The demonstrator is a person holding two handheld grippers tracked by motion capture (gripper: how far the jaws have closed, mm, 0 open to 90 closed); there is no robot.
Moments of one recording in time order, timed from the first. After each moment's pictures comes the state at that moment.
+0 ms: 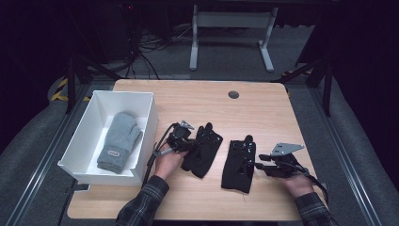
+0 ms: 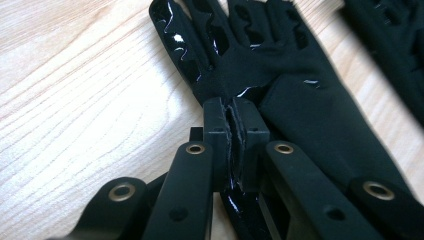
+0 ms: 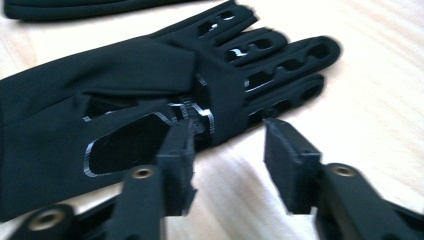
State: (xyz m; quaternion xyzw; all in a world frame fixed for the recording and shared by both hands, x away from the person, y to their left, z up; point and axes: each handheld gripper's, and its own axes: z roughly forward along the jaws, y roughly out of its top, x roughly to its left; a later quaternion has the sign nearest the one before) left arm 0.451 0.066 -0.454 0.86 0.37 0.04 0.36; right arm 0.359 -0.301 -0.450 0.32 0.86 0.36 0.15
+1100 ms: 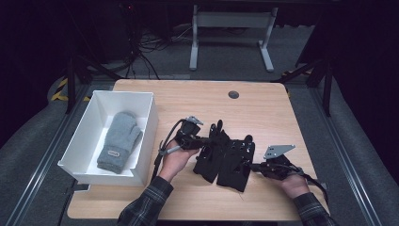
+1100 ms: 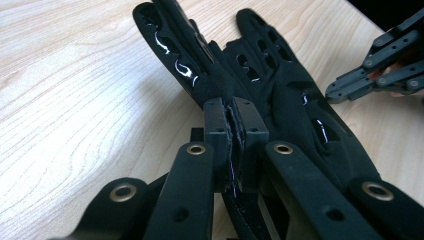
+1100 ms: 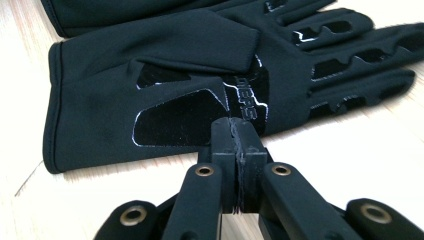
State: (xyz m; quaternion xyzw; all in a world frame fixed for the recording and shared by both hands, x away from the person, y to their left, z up) left arm 0.434 0.039 -0.411 0.85 0.34 -0.02 0.41; right arm 0.361 -0.282 -0.457 0.28 0.89 0.35 0.09
